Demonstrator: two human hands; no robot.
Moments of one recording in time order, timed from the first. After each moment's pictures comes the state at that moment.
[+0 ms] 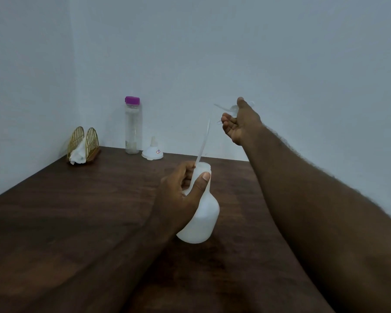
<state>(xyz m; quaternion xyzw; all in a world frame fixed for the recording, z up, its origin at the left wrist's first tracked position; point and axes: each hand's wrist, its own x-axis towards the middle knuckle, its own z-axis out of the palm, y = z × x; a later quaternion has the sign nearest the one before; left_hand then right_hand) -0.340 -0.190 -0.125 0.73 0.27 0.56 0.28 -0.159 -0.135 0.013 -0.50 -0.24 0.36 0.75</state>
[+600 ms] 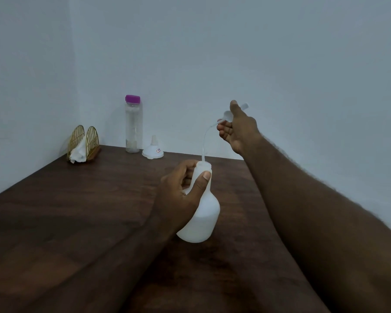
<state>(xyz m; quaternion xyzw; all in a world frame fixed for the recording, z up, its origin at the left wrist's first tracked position) -0.340 -0.190 -0.126 0.73 0.27 0.56 0.29 -0.162 -0.139 -0.008 -0.51 -0.33 0.32 0.73</state>
